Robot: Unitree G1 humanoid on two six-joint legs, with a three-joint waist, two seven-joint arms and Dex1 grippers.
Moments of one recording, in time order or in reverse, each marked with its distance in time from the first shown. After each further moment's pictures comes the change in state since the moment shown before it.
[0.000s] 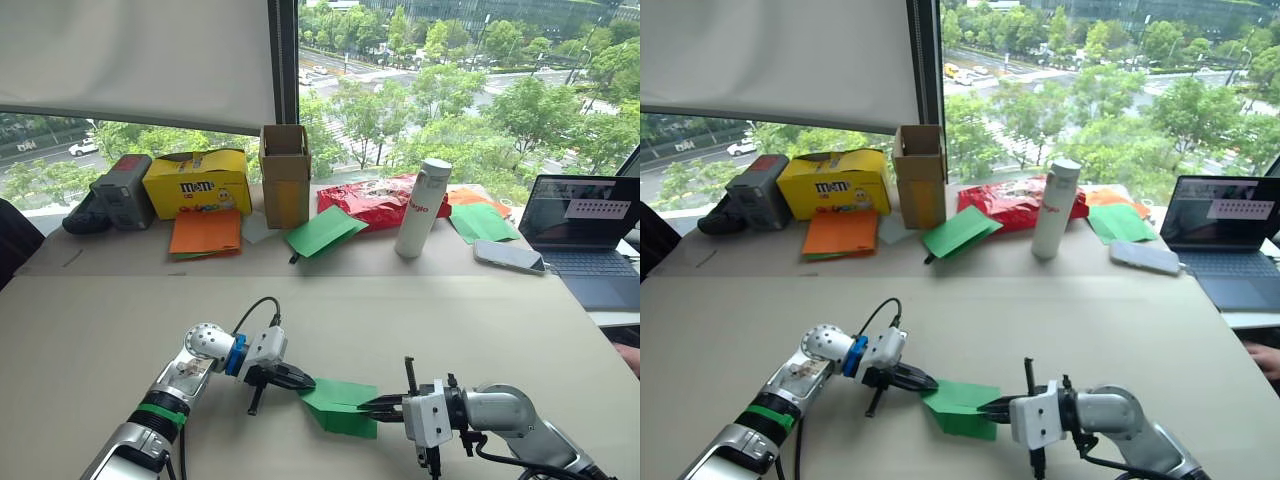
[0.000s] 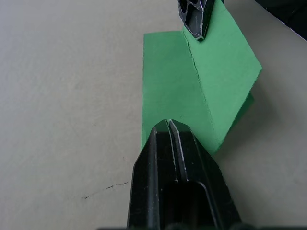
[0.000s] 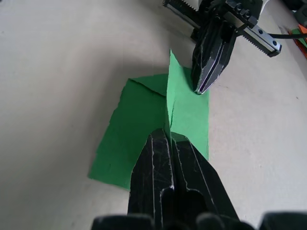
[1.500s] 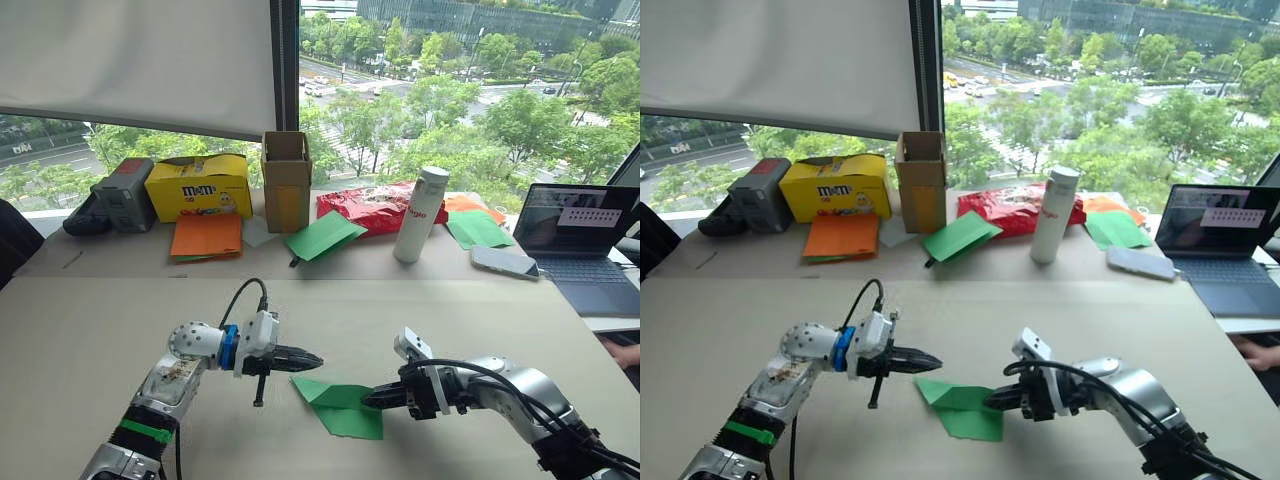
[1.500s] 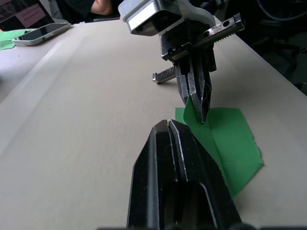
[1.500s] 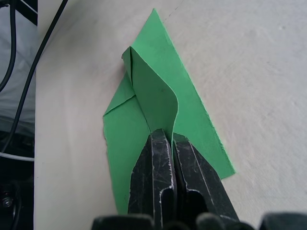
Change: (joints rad) left arm 0.108 0.050 0.075 -0.312 -0.095 0.059 0.069; right arm -0.227 0.038 -0.041 0.021 0.454 1.181 0.068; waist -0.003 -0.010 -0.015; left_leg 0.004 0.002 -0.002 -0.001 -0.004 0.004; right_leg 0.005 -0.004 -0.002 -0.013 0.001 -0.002
